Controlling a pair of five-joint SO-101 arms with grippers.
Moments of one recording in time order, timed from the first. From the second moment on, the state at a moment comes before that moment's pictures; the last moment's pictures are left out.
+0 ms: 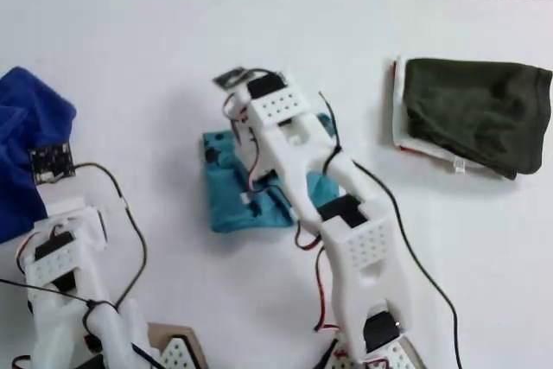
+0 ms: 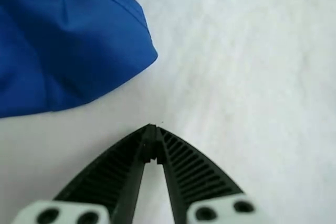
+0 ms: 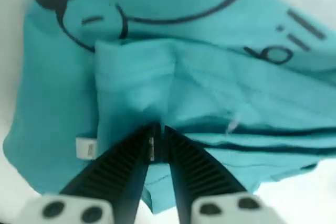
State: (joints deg) left arm -40.5 -38.3 78.0 28.4 -12.8; right arm -30.1 35.9 -24.1 94.4 8.6
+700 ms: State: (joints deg) left arm -40.5 -38.3 78.0 28.4 -12.8; right arm -18.8 16.2 -2.3 99.5 20.1
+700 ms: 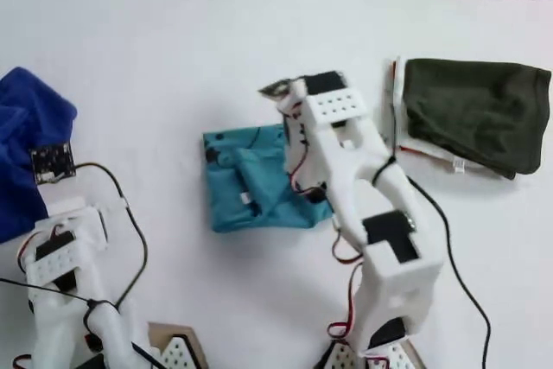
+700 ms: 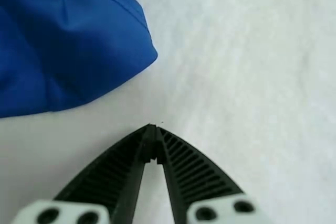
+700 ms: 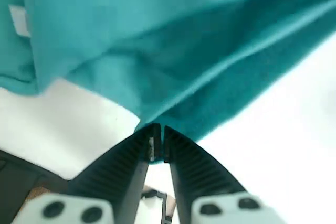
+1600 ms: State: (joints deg) left arm -40.6 -38.3 78.0 28.4 -12.8; right arm -13.7 0.0 20.8 76.5 27.4
